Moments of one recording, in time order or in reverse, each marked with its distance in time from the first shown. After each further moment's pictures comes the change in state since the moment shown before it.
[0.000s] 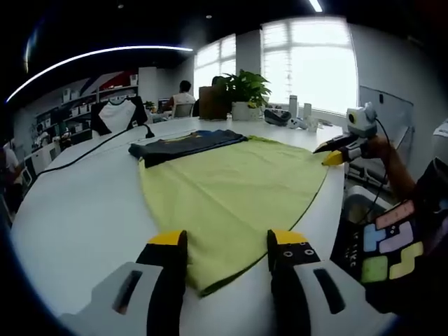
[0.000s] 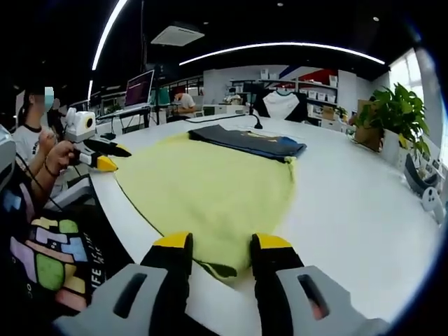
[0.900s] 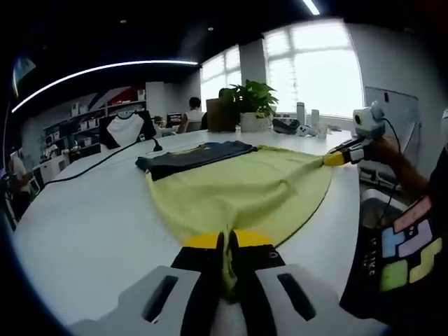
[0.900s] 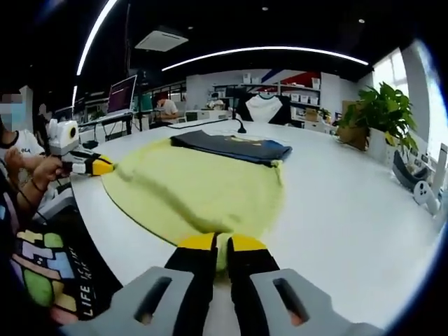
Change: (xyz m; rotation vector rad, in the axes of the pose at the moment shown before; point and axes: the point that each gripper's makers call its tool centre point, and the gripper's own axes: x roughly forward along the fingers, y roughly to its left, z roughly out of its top) left arm 0.015 0.011 0.007 0.035 -0.090 0.062; right arm 0.016 -0.011 0.007 0.042 -0.028 -0.093
